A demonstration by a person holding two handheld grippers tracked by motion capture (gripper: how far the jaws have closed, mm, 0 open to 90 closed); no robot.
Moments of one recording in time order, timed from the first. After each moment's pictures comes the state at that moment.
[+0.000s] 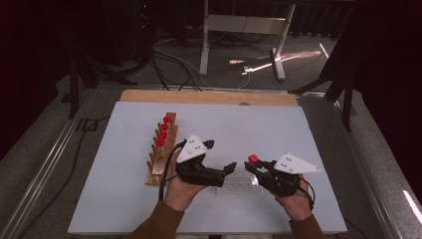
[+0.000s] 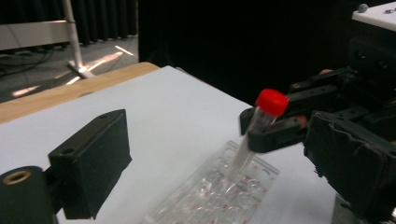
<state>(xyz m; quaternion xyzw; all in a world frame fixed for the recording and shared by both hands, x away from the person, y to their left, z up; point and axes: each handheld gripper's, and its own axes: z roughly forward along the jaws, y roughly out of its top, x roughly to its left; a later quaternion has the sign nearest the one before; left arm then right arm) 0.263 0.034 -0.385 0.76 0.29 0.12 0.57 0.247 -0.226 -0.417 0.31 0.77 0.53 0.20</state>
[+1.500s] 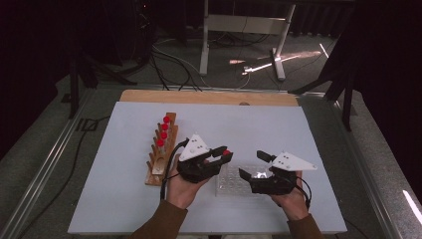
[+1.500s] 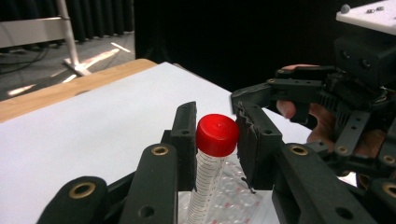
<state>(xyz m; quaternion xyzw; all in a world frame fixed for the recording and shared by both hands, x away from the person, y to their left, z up) 0.268 0.041 -0.386 0.76 0.29 0.12 0.57 0.254 -0.223 -0.425 0.34 0.76 0.53 0.19</state>
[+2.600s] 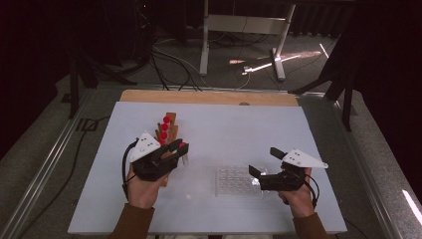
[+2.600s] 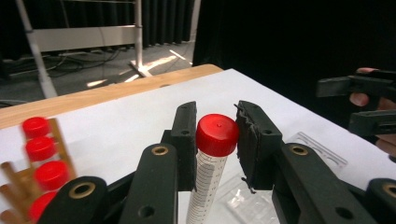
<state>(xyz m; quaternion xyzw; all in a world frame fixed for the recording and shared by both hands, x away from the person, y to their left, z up) 0.261 0.134 -0.386 0.72 0.38 0.19 0.56 0.262 -0.247 -0.428 0.38 0.73 0.53 0.20</state>
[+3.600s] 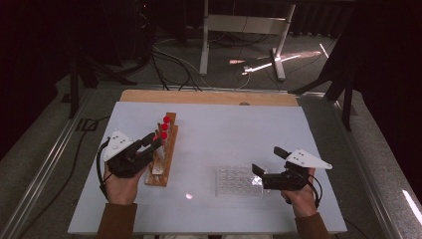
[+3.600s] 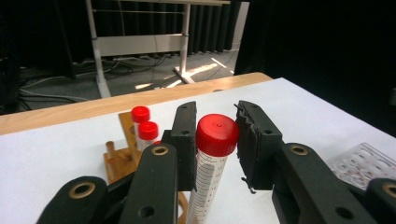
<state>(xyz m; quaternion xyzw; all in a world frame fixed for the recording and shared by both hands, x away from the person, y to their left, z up) 0.263 0.181 -0.387 0.68 0.43 0.25 0.53 0.261 -0.254 -0.428 0.38 0.73 0.53 0.21</state>
